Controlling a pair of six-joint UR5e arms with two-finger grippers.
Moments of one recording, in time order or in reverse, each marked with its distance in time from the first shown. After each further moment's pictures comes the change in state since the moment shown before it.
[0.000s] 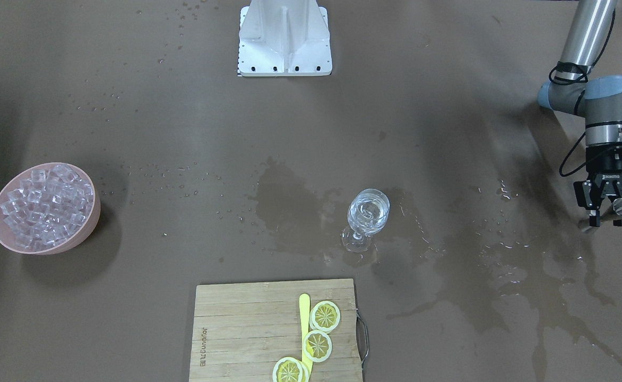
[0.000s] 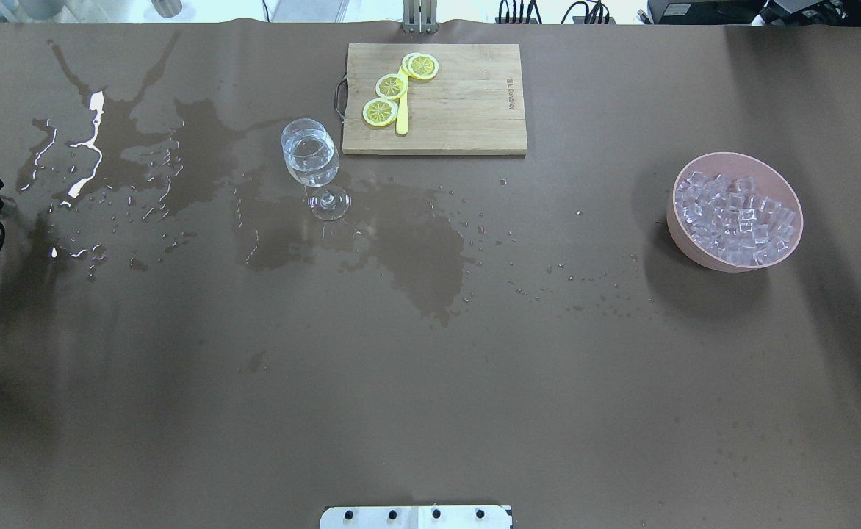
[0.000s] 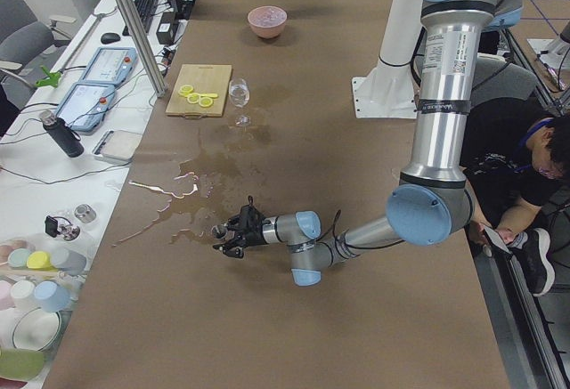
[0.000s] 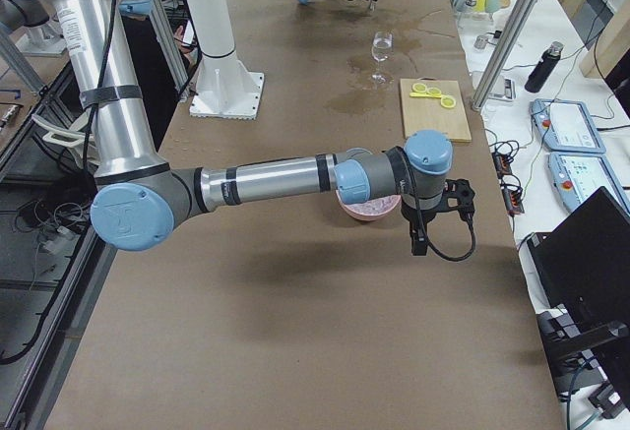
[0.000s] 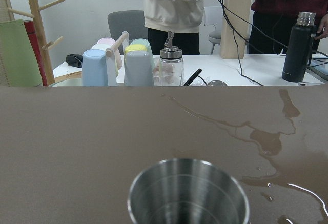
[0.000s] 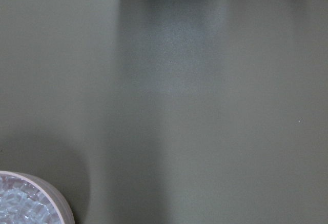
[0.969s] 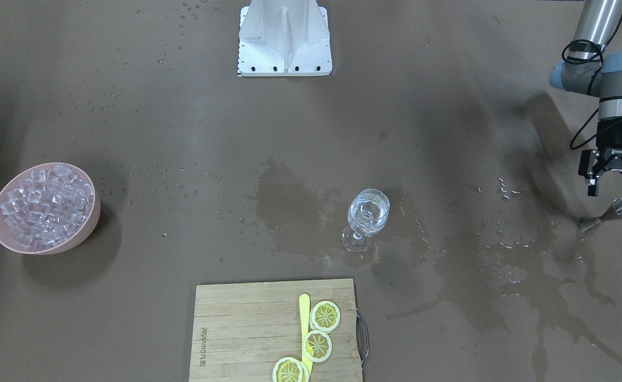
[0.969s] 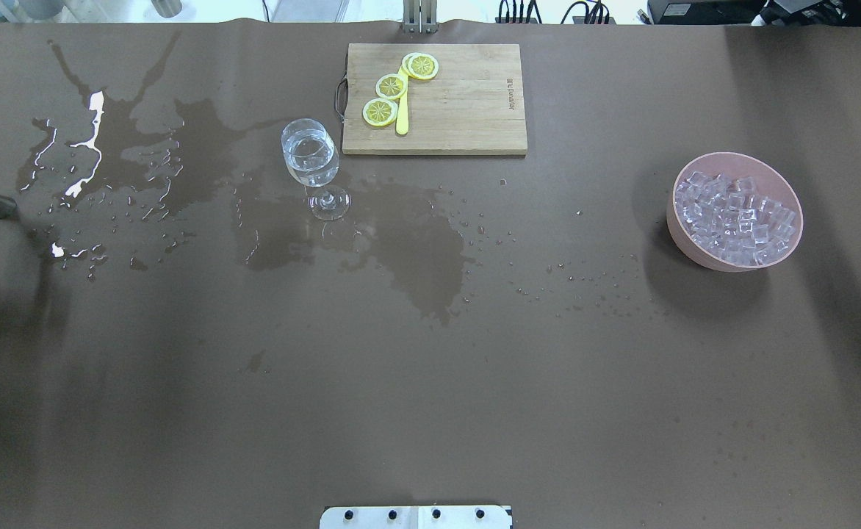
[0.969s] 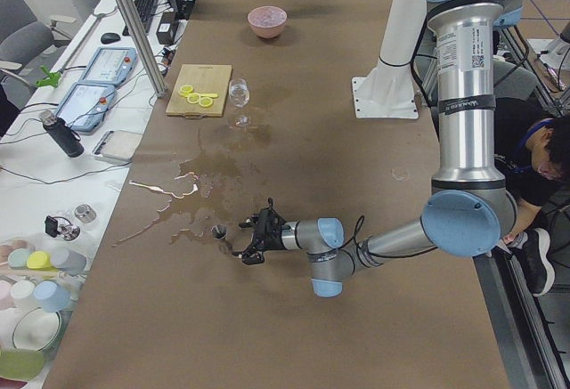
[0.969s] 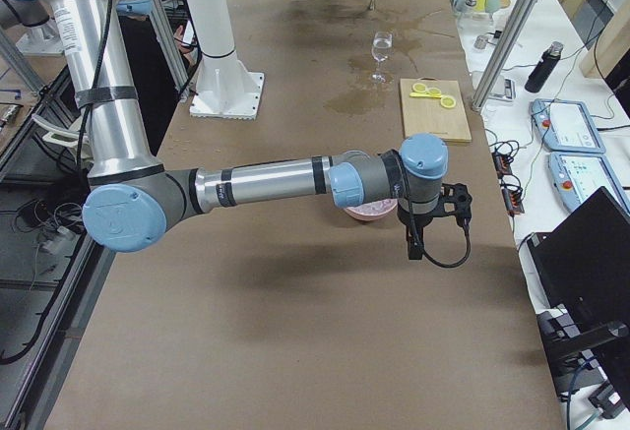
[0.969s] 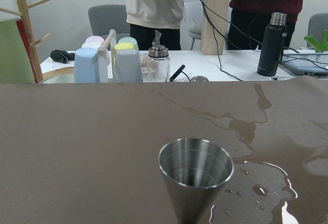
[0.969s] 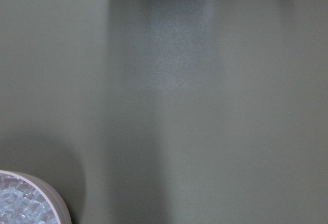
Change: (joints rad) left arm -0.005 0.200 -0.207 -0.044 -0.121 0.017; right arm 0.021 -0.019 0.021 -0.013 0.003 0.018
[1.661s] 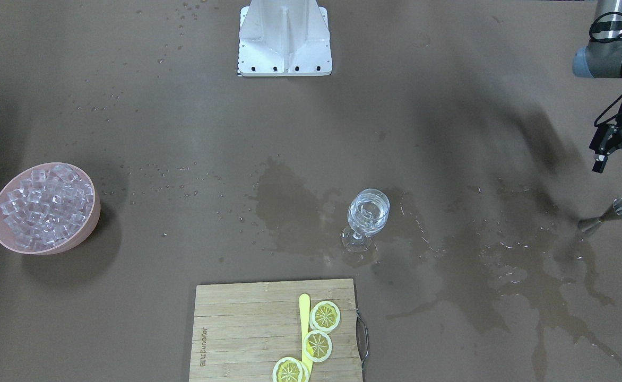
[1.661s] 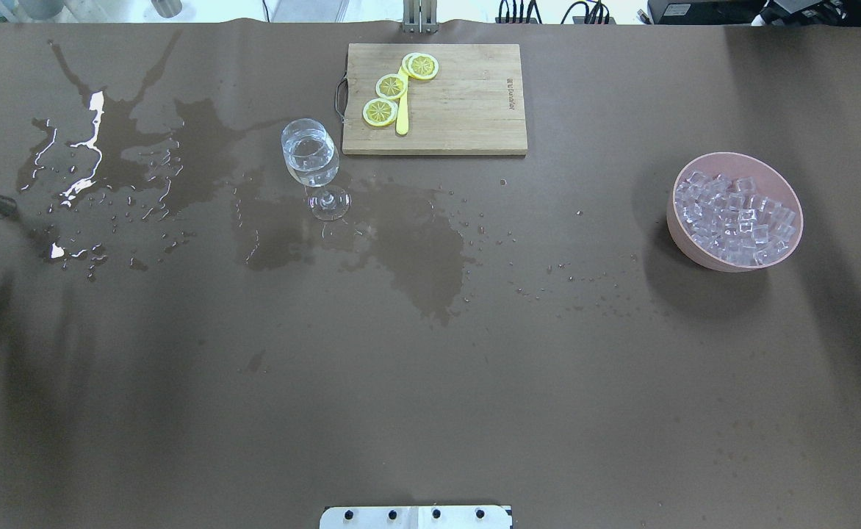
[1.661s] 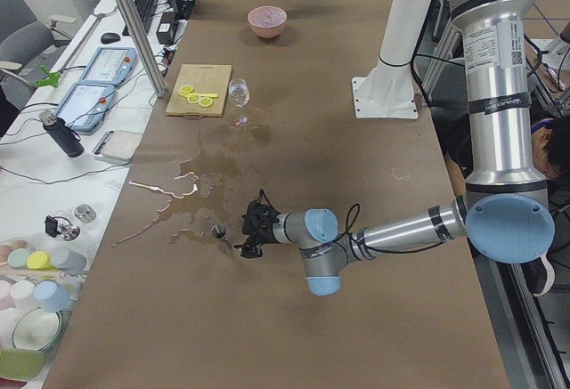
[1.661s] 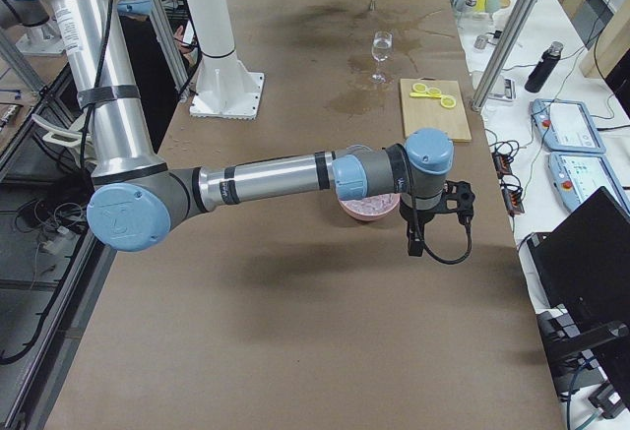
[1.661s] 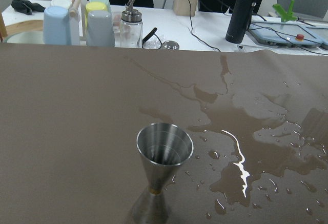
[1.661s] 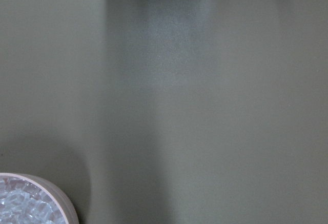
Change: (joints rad) left arm -0.317 -0.001 -0.148 0.215 -0.558 0.008; right arm 0.000 0.020 0.000 -0.059 0.003 0.005
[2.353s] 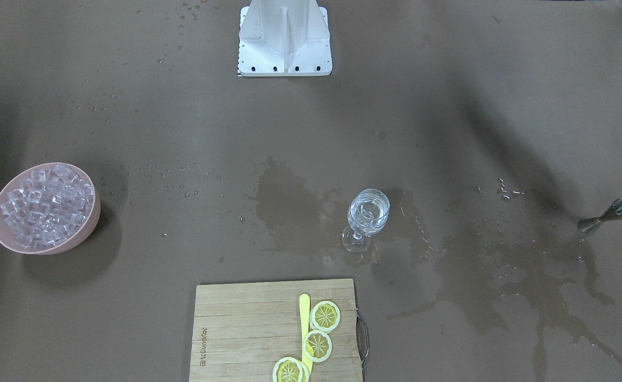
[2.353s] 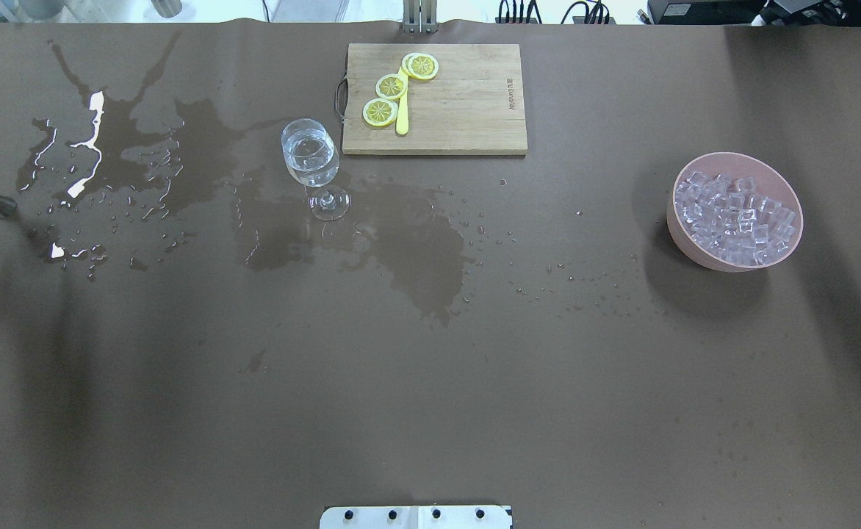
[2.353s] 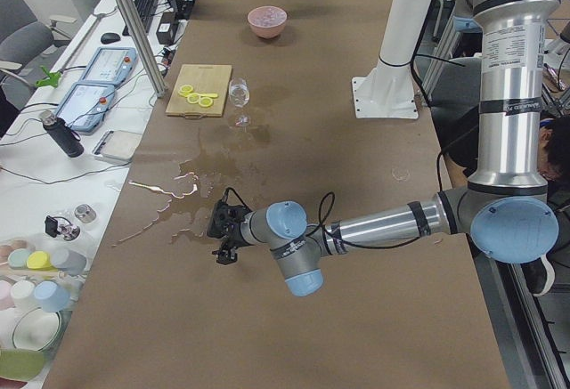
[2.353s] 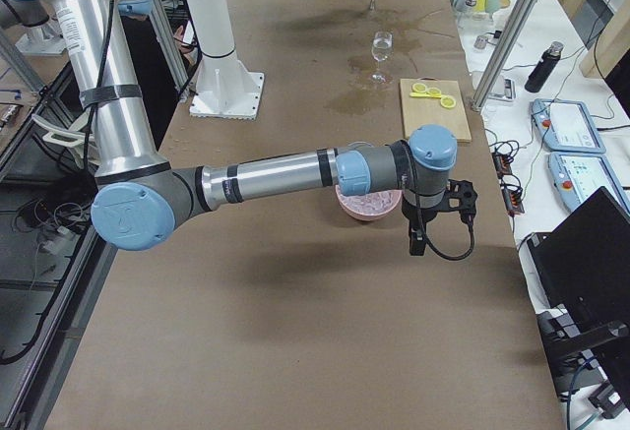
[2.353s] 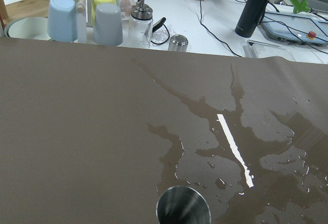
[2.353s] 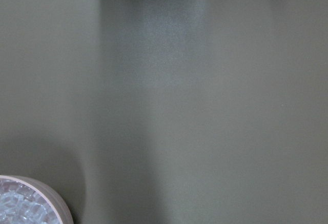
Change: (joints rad) left arm -0.255 -0.094 -0.010 0.319 -0.325 0.202; right arm -0.001 0.009 0.000 -0.026 -0.022 -0.009
